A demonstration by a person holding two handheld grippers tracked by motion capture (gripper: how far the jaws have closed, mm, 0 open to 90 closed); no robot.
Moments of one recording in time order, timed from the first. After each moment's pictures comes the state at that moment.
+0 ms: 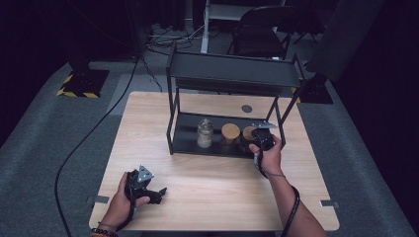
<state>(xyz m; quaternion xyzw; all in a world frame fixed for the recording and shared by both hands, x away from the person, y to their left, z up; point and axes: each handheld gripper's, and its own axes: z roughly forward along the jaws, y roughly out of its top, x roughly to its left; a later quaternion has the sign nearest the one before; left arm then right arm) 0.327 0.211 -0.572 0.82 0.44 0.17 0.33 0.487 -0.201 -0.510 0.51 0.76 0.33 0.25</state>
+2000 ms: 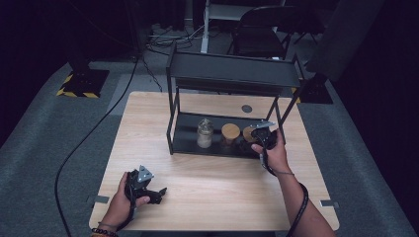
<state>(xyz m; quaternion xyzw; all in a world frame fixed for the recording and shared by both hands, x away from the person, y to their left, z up) 0.327 0.211 -0.572 0.82 0.44 0.17 0.33 0.488 -0.205 -0.501 0.44 0.81 0.28 0.25</state>
